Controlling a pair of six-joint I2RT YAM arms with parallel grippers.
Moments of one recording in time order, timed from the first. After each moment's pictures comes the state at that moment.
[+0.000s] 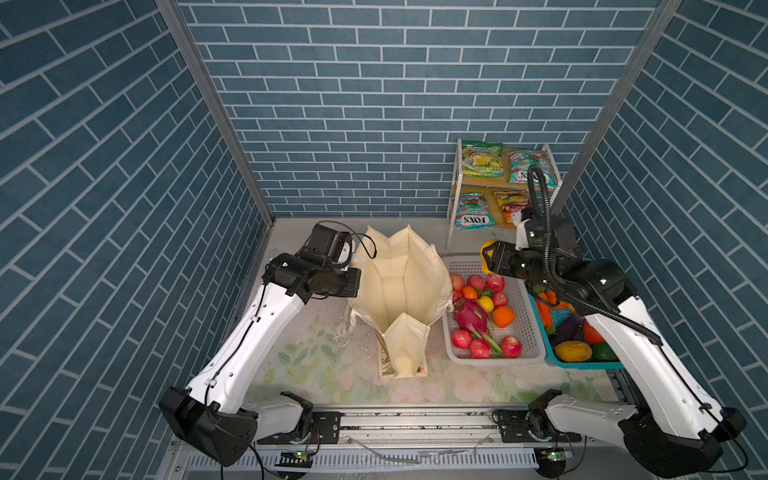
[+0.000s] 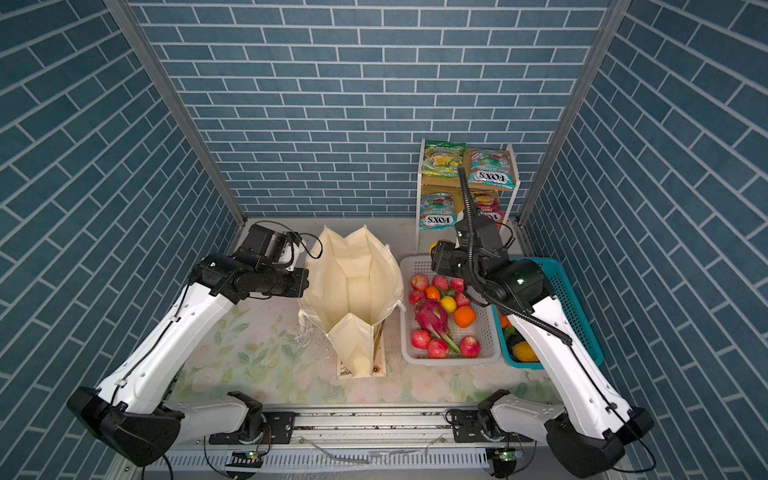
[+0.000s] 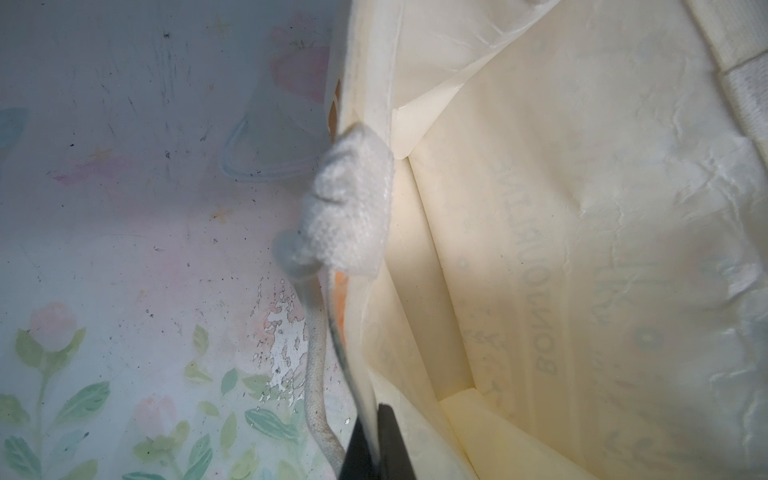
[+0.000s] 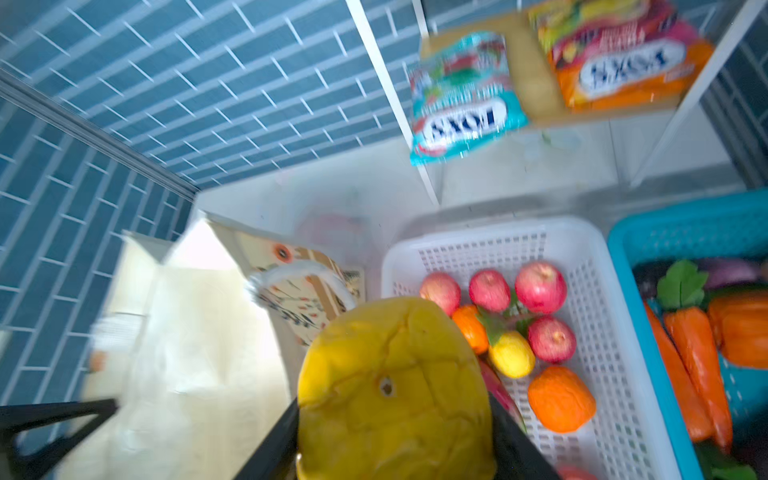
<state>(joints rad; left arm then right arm) -0.42 1.27 1.41 -1.13 0.10 -0.27 0.59 1.18 1.63 -1.03 0.14 0.54</state>
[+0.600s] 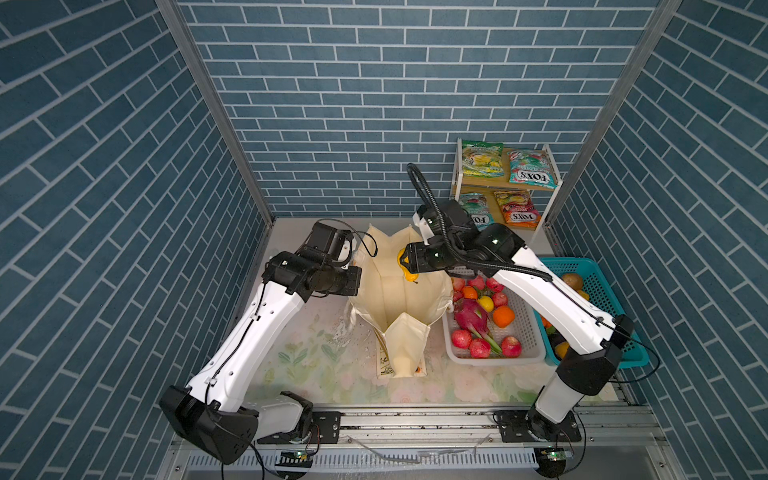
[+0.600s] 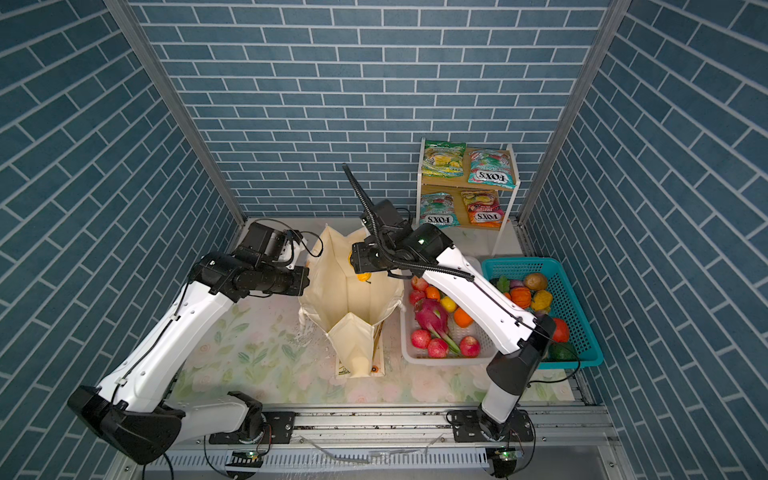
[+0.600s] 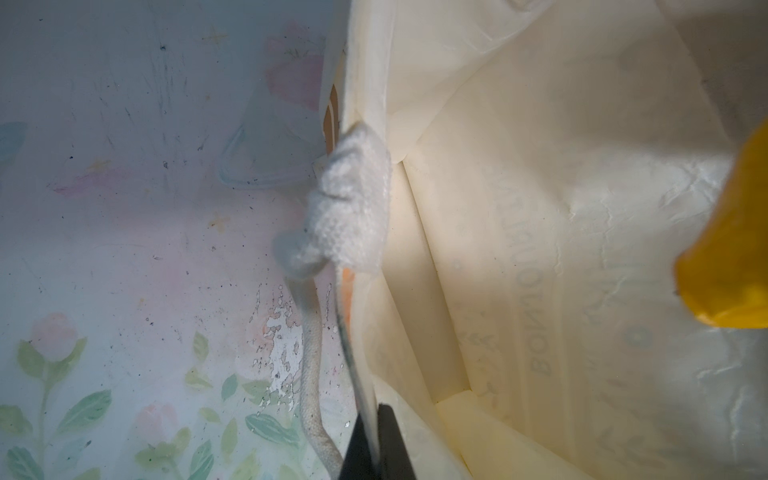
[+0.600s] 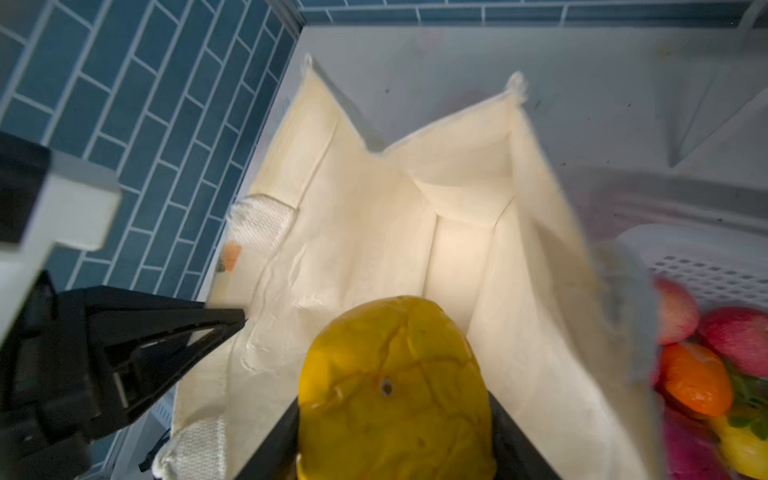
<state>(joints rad) -0.42 1.28 1.43 -1.13 0.11 -0.26 0.91 1.73 1.98 -1.08 -0.01 0.53</state>
